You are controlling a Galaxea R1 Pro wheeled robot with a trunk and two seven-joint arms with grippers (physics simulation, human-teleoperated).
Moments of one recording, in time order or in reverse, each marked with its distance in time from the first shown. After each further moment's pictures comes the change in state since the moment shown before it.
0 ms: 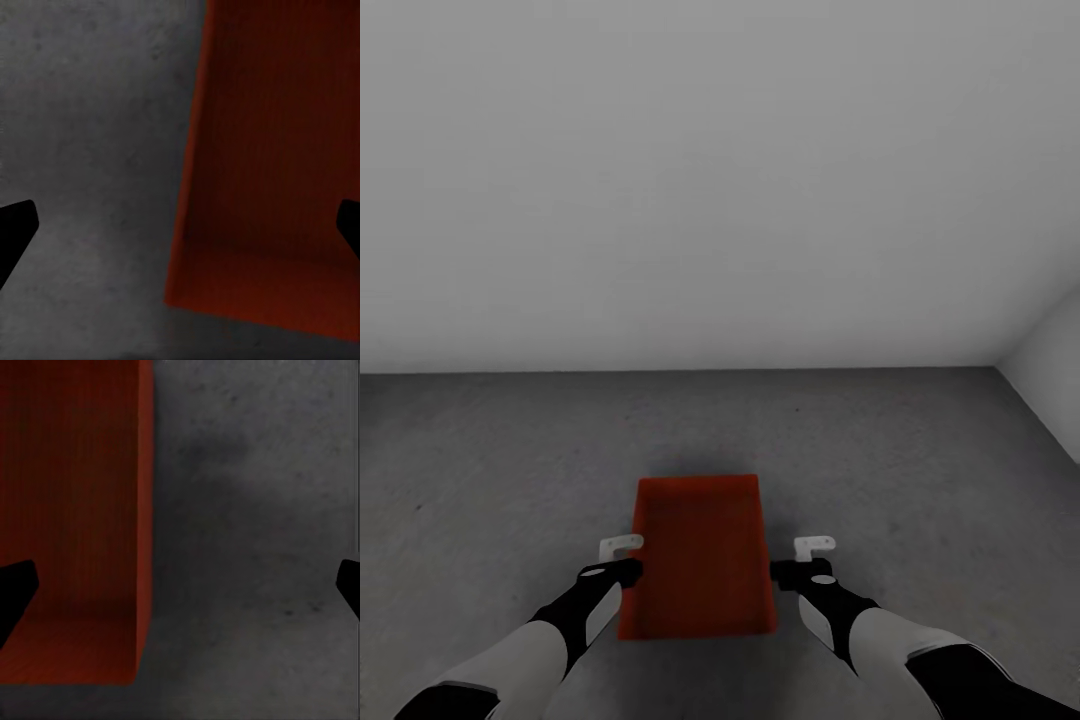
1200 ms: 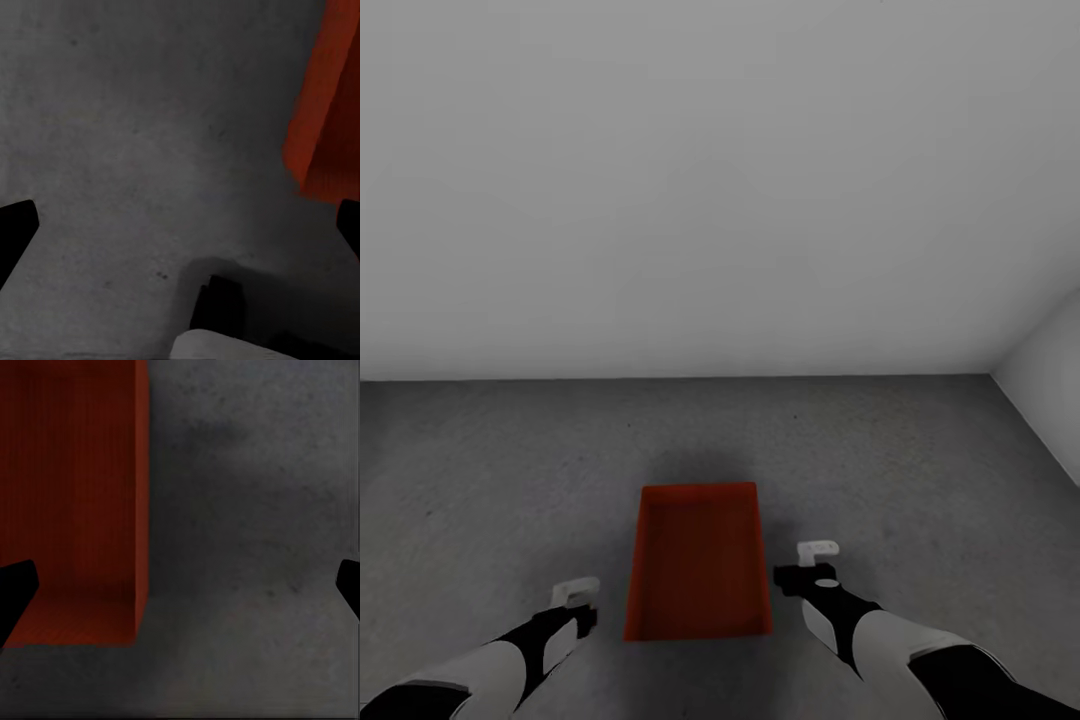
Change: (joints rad) left arm 0.000 0.109 0.003 0.207 0.059 -0.009 -0.007; right arm 0.002 -0.009 -0.001 0.017 -0.002 0.008 0.005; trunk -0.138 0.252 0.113
